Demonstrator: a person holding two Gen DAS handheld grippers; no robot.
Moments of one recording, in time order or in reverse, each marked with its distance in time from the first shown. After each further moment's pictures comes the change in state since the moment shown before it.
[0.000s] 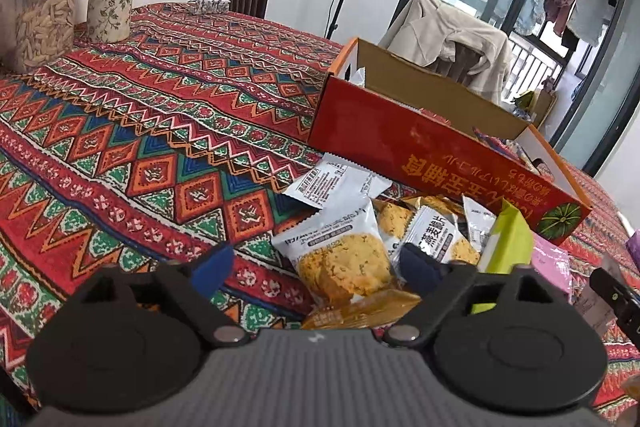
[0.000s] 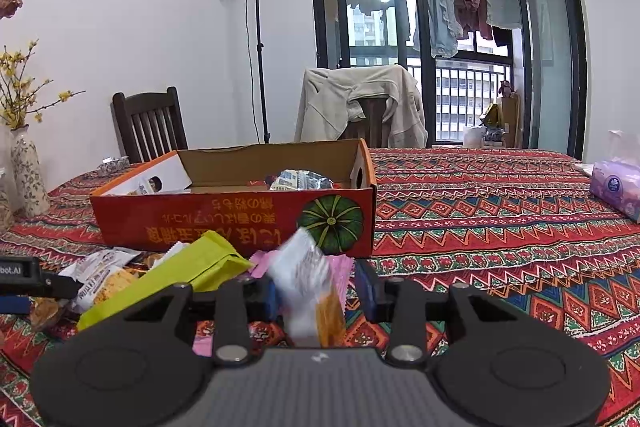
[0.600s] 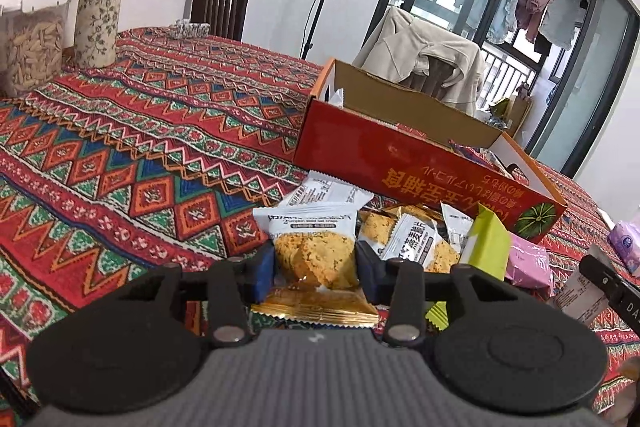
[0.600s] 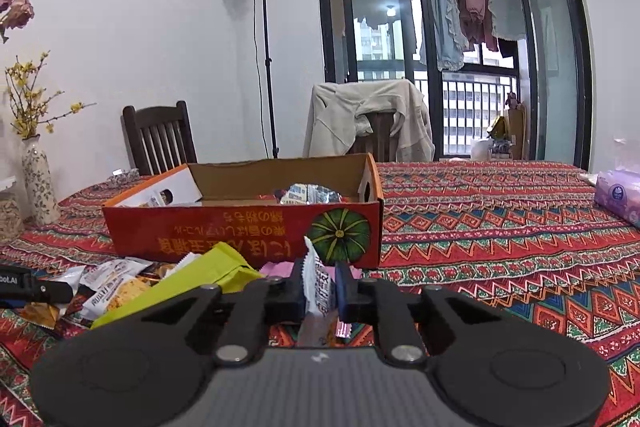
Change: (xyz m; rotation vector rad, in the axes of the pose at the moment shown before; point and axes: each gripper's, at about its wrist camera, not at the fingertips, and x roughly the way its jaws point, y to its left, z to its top) left arm -0.018 0.004 -0.001 0.054 -0.065 -0.055; right arm -0.012 -0.001 -0.001 -0.002 -0.053 0.027
